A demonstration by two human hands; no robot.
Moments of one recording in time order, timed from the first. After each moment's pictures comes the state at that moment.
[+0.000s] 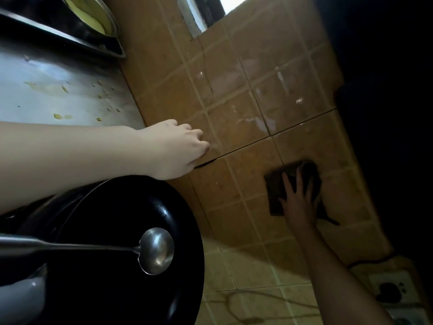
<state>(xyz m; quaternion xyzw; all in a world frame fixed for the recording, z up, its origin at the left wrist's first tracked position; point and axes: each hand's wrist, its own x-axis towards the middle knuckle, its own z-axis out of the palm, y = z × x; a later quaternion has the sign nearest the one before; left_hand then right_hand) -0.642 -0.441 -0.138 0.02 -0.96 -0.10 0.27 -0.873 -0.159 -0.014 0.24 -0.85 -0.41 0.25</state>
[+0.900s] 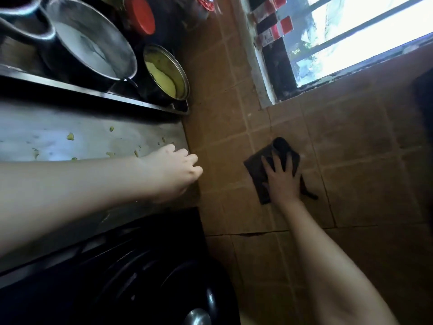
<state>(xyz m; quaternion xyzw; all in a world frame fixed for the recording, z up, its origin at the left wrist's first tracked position) -0.639 -0.608 -0.216 0.10 -0.98 -0.11 0.14 -0.906 -0.476 -0.088 0.40 -0.76 -0.48 0.18</state>
